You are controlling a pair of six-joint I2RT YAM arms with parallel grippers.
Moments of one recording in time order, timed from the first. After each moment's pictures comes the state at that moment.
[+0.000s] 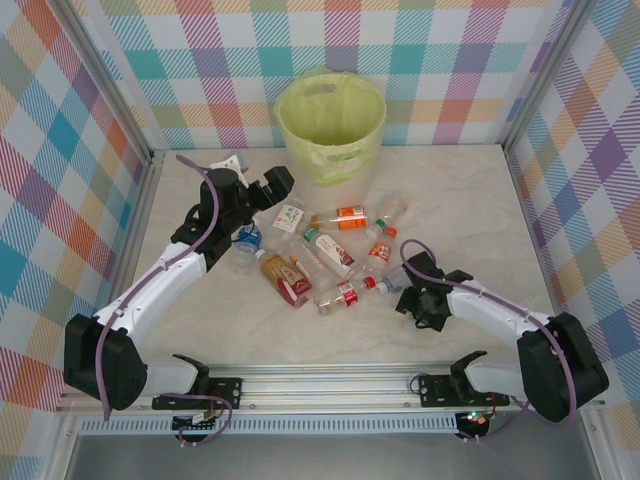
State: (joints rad) left arm -0.40 1.30 1.05 -0.06 0.07 -0.77; right arm 0.49 1.21 0.54 -0.69 0.07 0.93
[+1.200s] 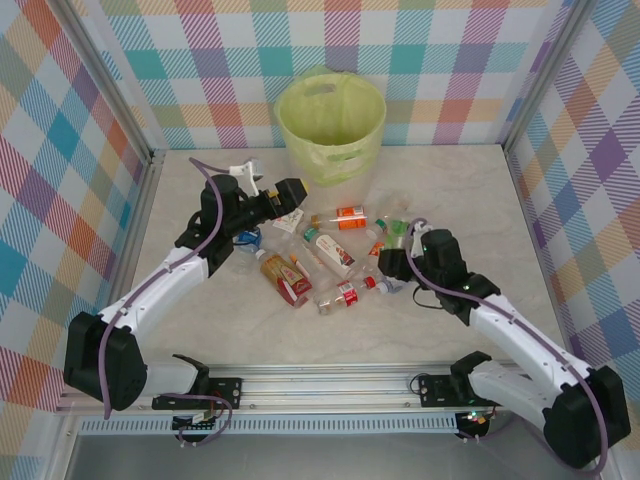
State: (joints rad) left arm -0.40 1.30 0.97 0.11 0.40 -0.81; right arm 0.49 0.98 0.63 -0.25 -0.13 0.46
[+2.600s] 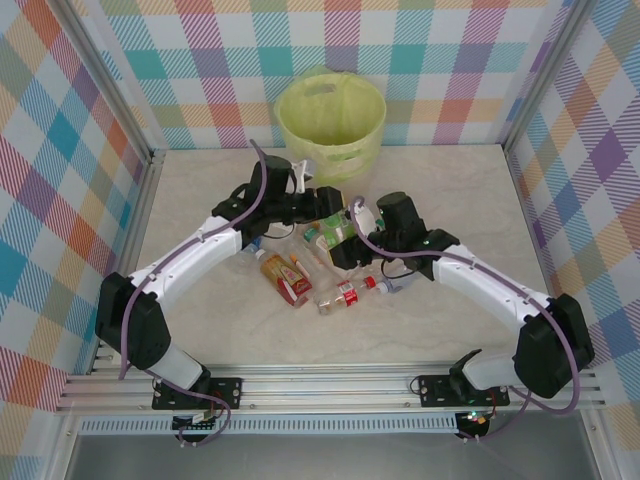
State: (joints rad) left arm -0.58 1.55 1.34 -0.32 0.43 -0.73; right arm 0.62 1.35 1.00 -0.34 -0.50 0.14
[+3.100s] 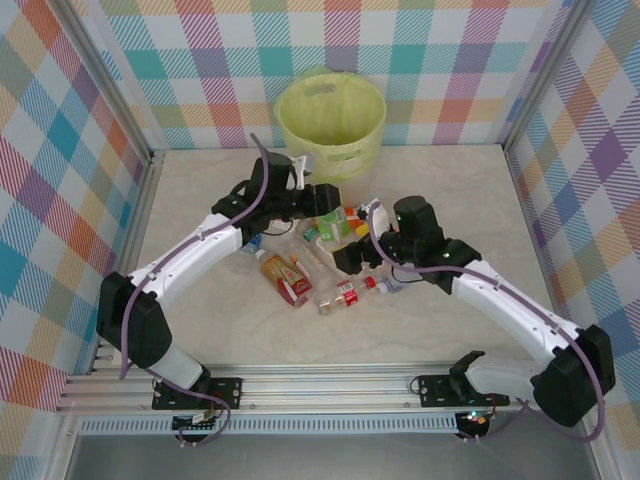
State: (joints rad) left arm -0.58 1.56 1.37 -0.34 0.32 -0.63; right arm 0.62 1.16 0.93 -0.31 -0.38 0.11
